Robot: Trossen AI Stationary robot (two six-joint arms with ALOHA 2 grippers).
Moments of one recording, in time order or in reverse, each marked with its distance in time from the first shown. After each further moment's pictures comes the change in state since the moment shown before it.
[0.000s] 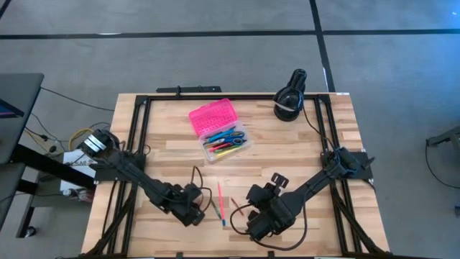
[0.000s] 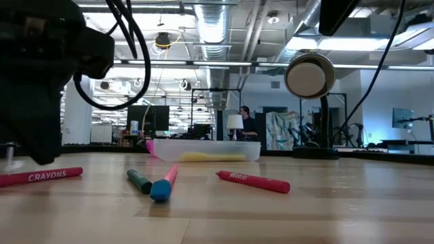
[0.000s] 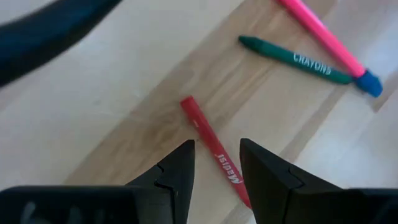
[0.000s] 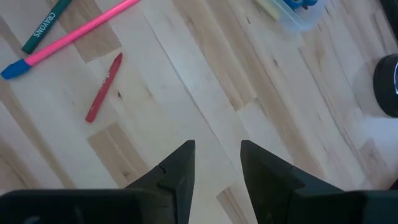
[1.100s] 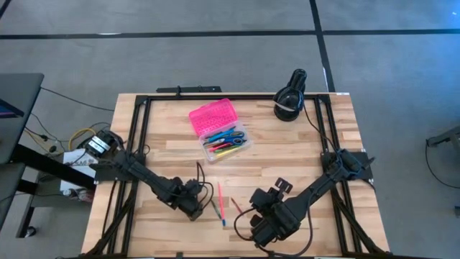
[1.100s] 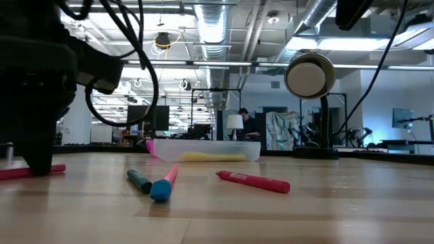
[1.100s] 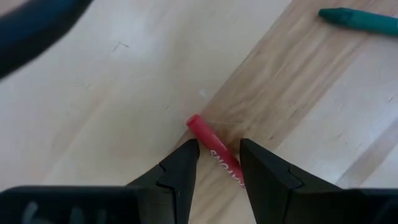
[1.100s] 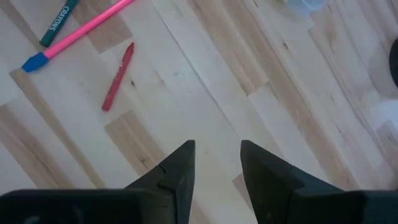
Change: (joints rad) left arm 0.071 0.066 0.028 -0.239 0.139 0.173; right arm 0.040 0.000 0.000 0.001 -0.027 0.091
